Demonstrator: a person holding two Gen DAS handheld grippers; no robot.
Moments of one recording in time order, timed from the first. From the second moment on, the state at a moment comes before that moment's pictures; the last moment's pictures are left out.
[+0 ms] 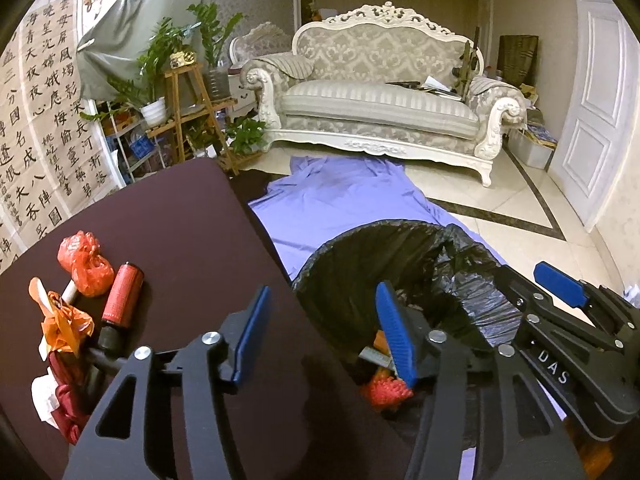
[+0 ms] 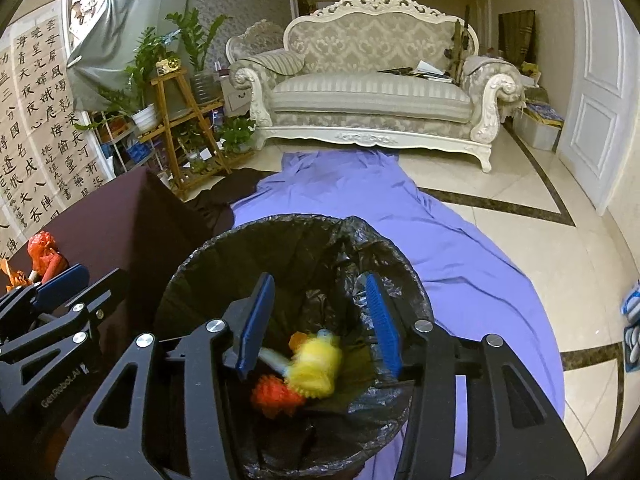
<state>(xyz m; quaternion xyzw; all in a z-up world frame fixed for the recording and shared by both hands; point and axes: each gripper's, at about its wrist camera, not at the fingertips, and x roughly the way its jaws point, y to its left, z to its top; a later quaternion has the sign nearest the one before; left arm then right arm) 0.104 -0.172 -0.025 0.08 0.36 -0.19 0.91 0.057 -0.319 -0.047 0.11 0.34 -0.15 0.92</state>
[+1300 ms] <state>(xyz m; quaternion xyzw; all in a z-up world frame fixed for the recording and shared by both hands) 0.050 0.079 -0.009 0.01 0.36 0.04 0.93 0.051 -0.106 -0.010 0.02 0.34 0.06 0.94</state>
